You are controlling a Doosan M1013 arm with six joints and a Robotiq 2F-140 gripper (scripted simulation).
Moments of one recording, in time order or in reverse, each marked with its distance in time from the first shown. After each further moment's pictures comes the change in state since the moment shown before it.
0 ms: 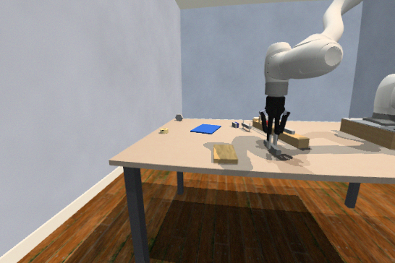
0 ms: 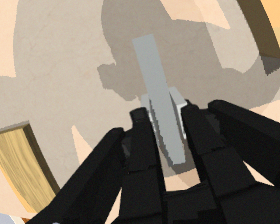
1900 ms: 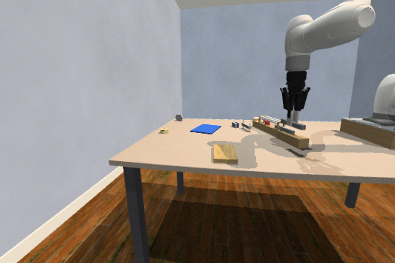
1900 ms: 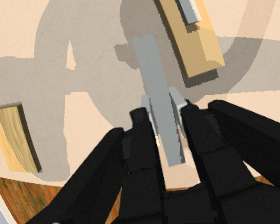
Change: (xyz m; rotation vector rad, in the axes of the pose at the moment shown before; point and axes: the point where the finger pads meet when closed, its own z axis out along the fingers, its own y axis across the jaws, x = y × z) arm 0.009 0.088 -0.105 -0.010 0.005 -0.131
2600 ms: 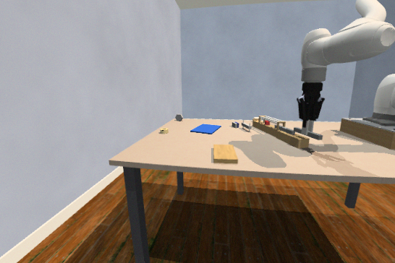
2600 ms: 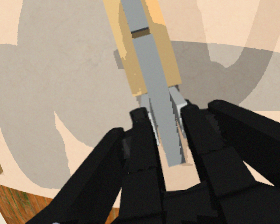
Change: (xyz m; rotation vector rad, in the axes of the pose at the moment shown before) arm -0.002 0.079 0.046 0.010 -0.004 -0.072
